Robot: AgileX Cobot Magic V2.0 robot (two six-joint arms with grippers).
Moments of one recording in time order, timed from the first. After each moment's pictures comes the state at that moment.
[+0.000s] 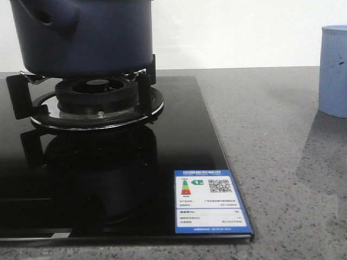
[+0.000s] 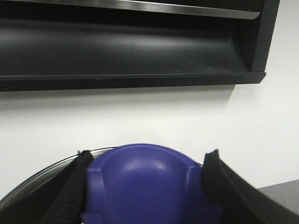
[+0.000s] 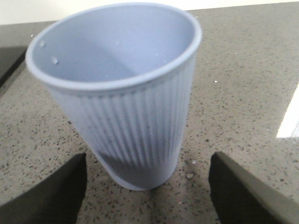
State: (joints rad) left arm -0.32 0.92 -0.94 -0.25 -0.01 0.21; right arm 0.11 1.04 -0.29 0.21 -0.36 -0.08
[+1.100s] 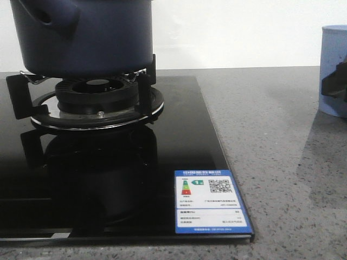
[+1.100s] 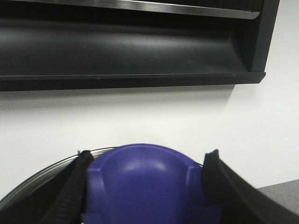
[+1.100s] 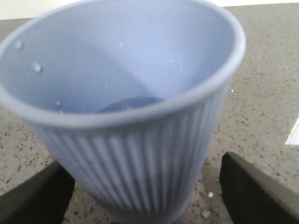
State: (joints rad) left arm -0.32 0.92 -0.94 -0.25 -0.01 0.21; right arm 0.11 1.26 -0.36 0.16 -0.51 -0.04
